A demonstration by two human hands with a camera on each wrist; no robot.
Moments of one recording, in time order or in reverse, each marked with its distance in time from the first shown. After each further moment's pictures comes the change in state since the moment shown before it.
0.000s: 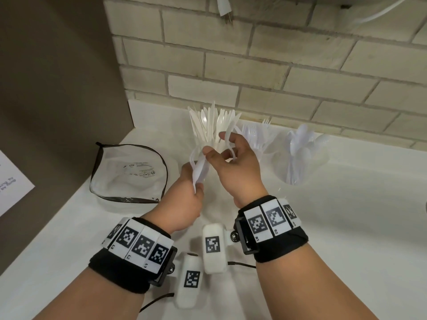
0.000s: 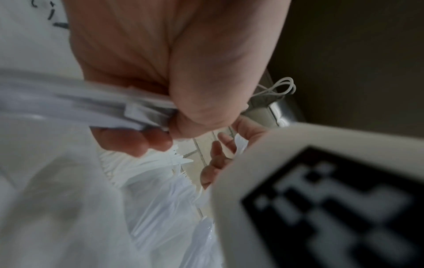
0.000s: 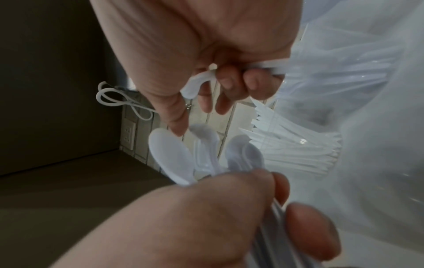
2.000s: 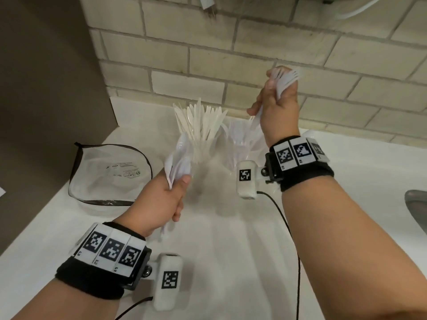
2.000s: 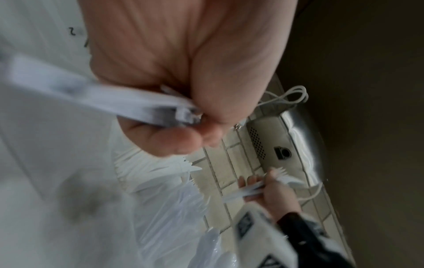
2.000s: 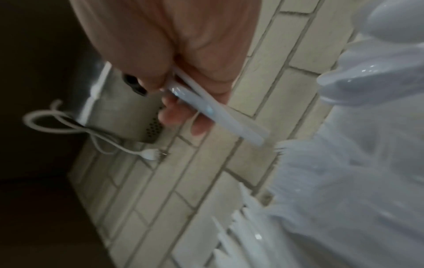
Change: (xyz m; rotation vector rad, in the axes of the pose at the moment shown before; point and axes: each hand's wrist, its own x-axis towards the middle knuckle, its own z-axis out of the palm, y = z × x) left_hand 0.005 -0.016 -0.003 -0.341 -0.012 -0.016; right_hand 0.091 -0.026 -0.070 0.146 0.239 -0.404
